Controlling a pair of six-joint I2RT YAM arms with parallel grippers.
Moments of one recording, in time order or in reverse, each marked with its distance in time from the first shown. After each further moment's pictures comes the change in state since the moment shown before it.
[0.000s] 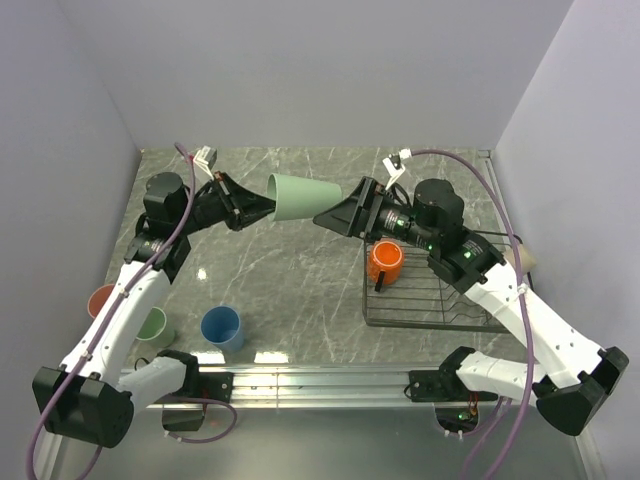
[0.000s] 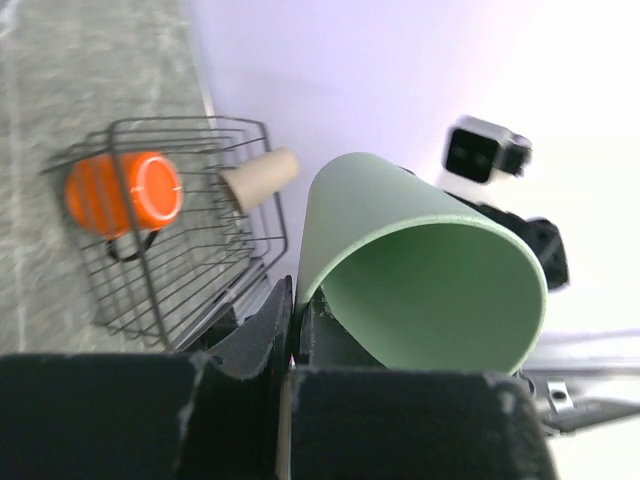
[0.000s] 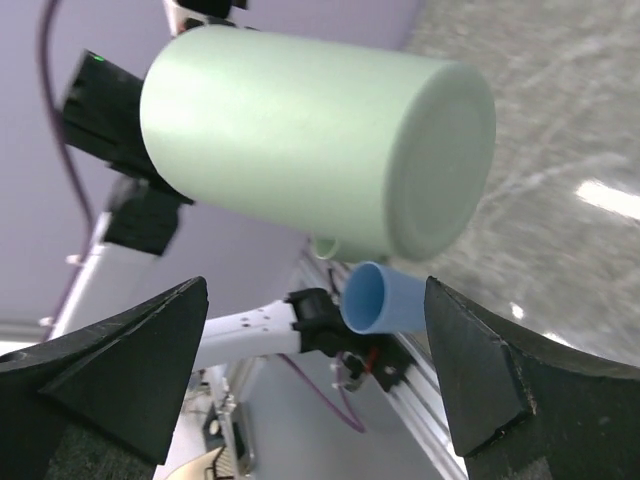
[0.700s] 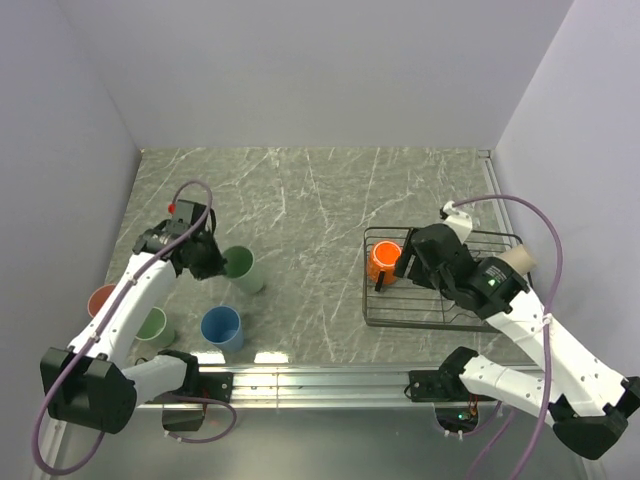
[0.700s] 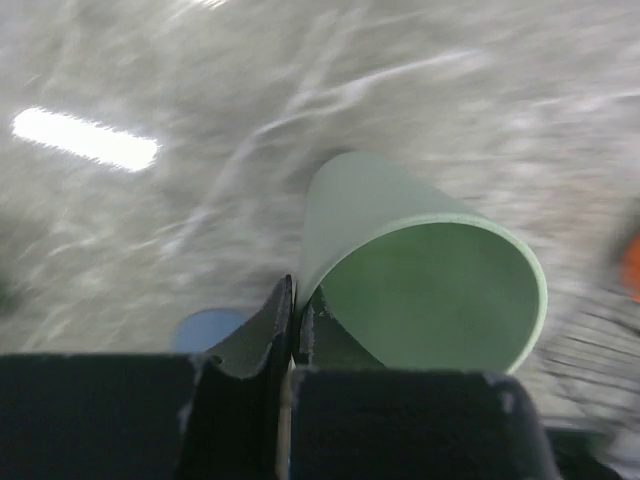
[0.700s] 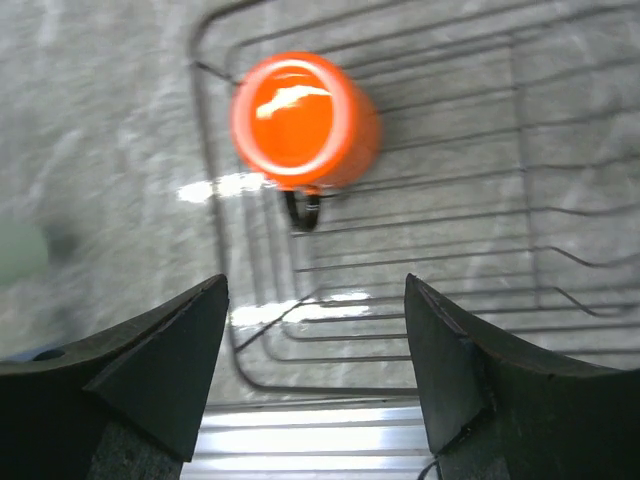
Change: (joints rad) left arm -0.003 0.069 -0.039 -0.856 -0.806 0.516; right arm 0.039 -0.178 -0.108 -0.775 0.811 -0.056
